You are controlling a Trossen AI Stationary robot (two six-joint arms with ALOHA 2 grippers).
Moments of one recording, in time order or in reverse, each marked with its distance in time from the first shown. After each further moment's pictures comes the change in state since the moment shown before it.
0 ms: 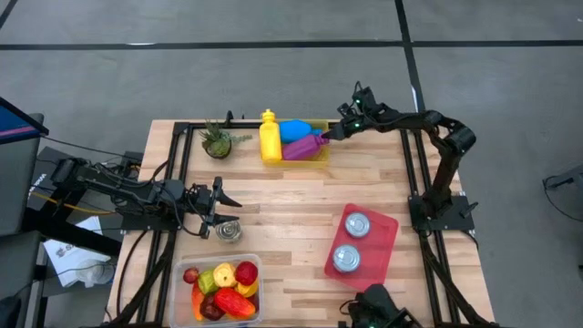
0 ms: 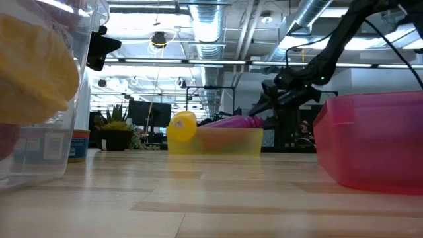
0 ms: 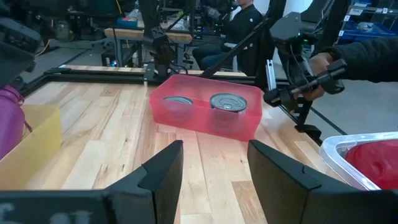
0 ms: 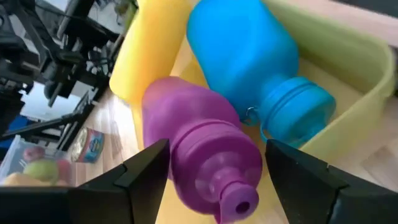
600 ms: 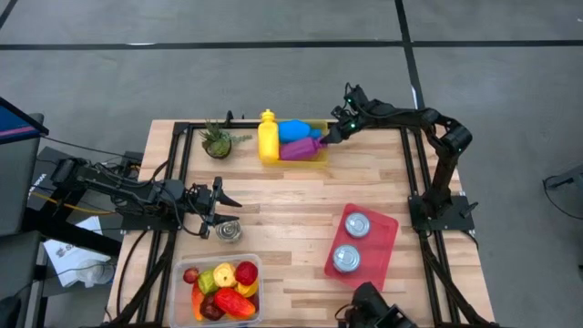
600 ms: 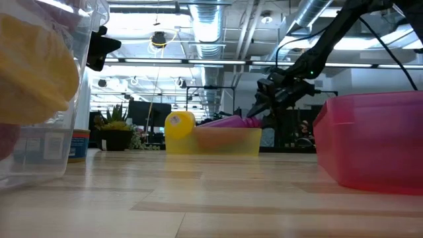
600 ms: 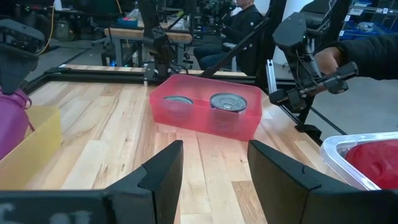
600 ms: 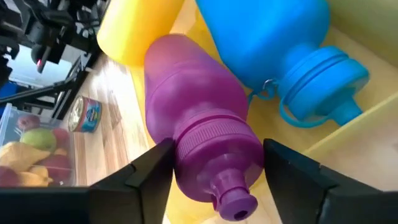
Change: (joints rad) left arm 0.000 0.000 0.000 -0.001 0.000 -0.001; right arm 0.041 0.031 0.139 -0.315 0.017 -0.149
